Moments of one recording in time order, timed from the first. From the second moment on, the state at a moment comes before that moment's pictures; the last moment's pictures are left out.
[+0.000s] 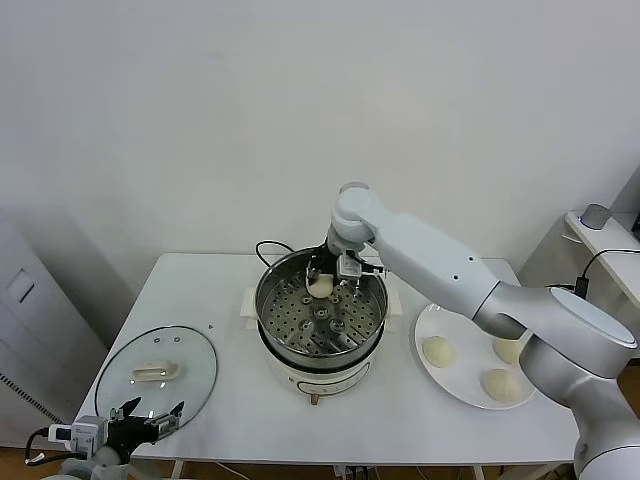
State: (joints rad) left arm 1.67 -0.98 -0.64 -2.10 -0.61 0.57 -0.14; right arm 0.15 1.27 -0.68 1.12 -0.77 0.82 -1.11
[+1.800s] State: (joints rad) left arm 1.66 -0.99 -0.65 -2.12 -0.65 0.59 -0.15; right arm 0.42 0.83 -1.11 0.99 0.26 0.20 -1.26
